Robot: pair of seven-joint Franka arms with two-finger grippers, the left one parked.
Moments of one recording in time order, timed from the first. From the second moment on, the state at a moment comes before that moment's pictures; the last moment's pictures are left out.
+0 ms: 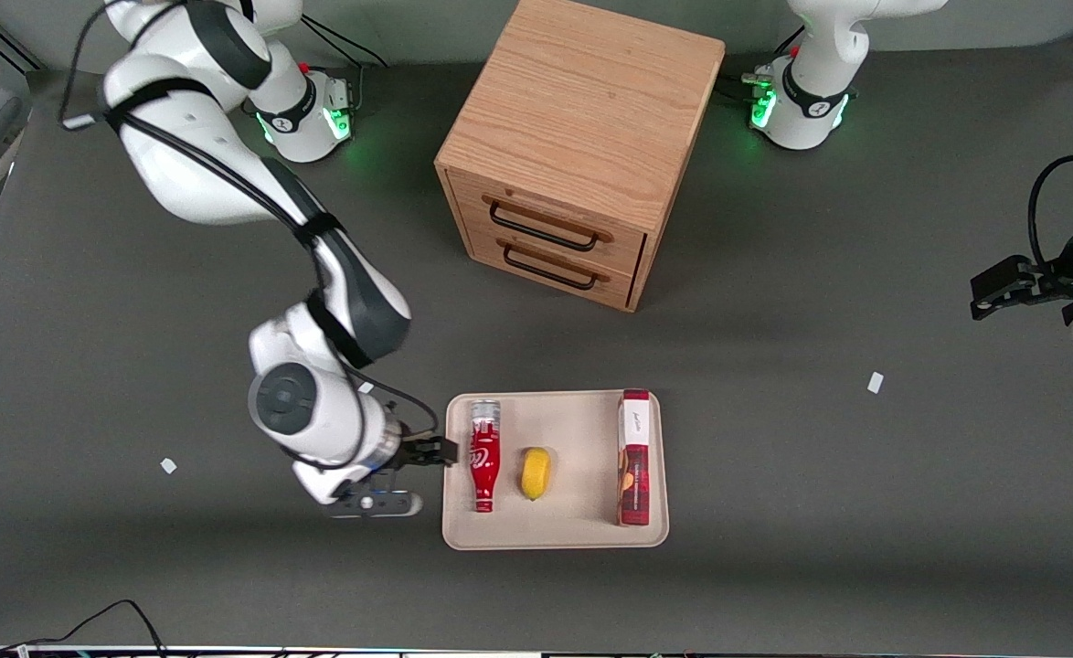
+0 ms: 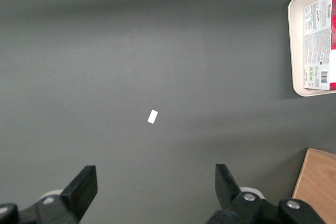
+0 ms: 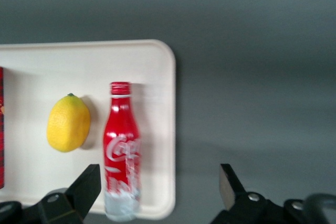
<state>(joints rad) 0.16 0.84 0.34 -1.09 -0.19 2.01 0.47</state>
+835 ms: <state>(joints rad) 0.02 0.05 0.10 -1.84 -0.03 2.01 0.19</state>
